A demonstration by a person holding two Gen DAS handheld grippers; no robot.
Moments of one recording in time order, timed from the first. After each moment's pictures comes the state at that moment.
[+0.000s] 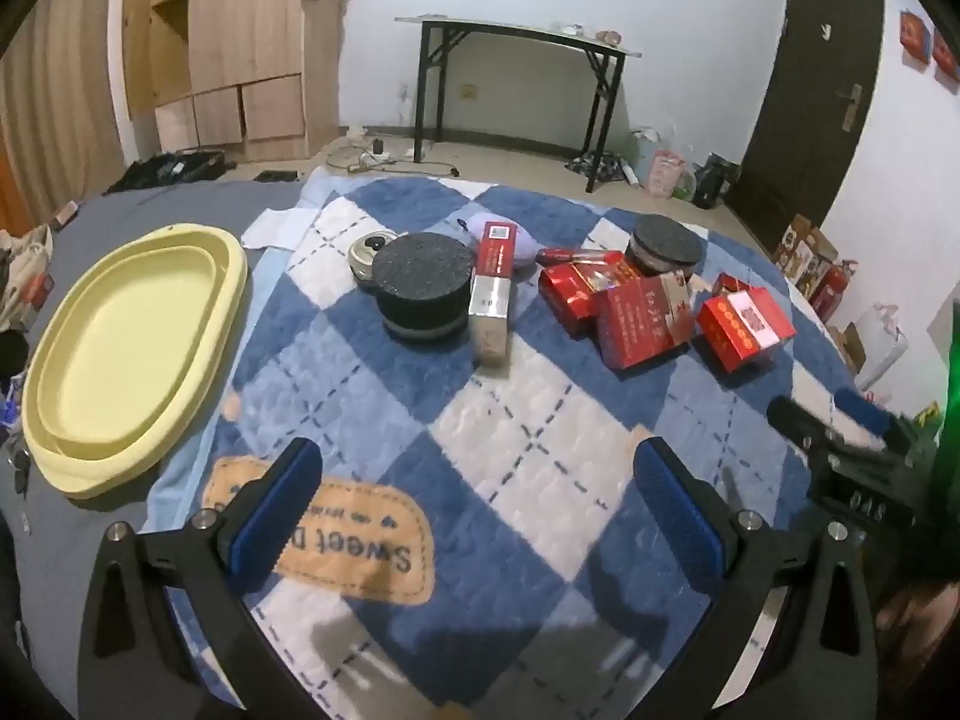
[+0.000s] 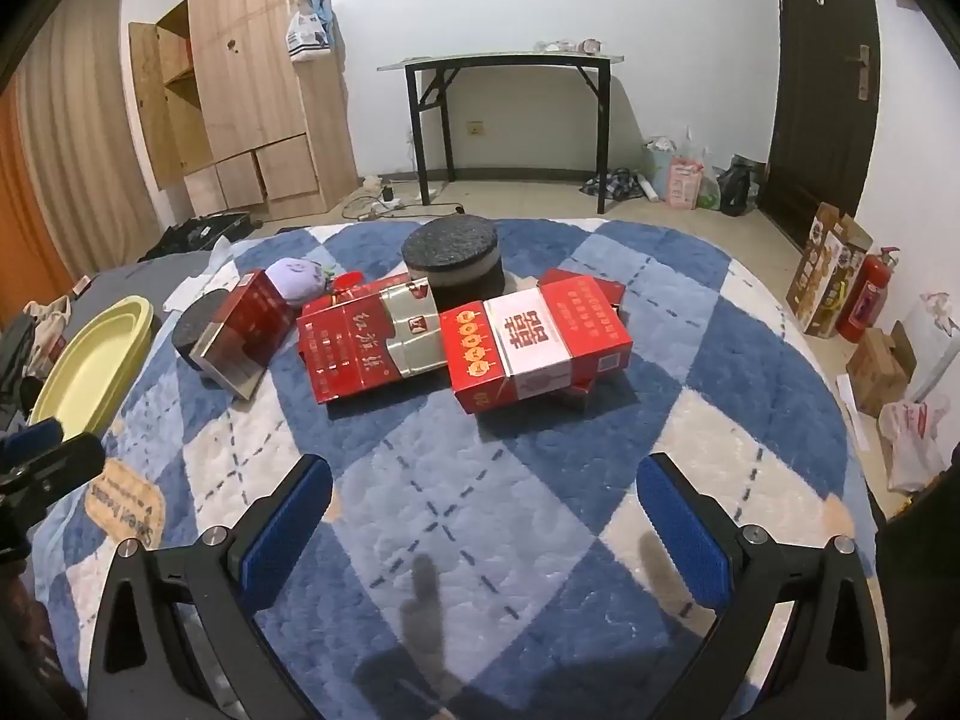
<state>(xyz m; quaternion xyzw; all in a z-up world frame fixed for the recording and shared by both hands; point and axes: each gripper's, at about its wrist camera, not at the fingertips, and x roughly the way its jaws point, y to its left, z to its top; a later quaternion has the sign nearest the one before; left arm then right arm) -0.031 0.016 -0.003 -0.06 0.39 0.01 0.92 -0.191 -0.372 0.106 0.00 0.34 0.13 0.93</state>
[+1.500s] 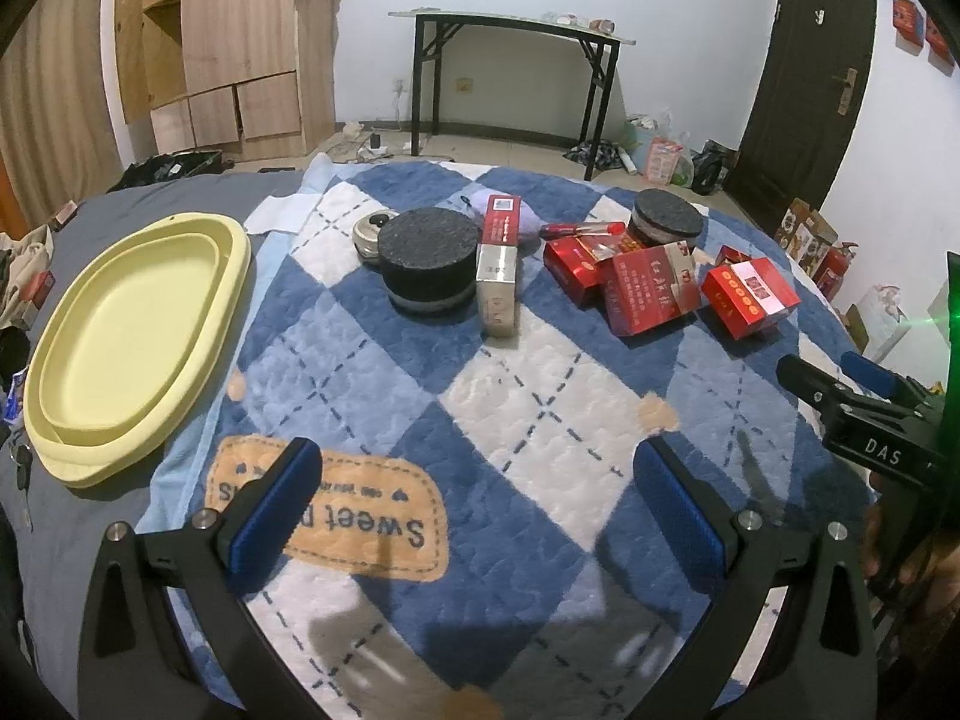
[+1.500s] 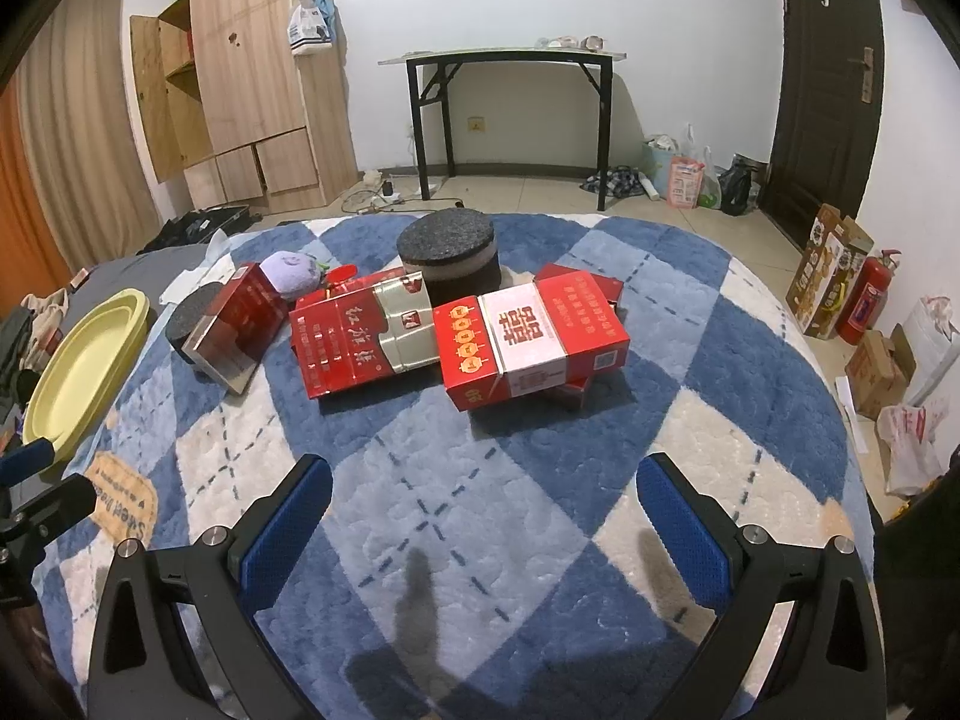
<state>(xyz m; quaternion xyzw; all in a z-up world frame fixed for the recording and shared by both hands) -0.041 0.016 -0.015 -0.06 0.40 0.01 0.91 -0.183 -0.377 0.106 -0.01 0.34 0.13 0.93</state>
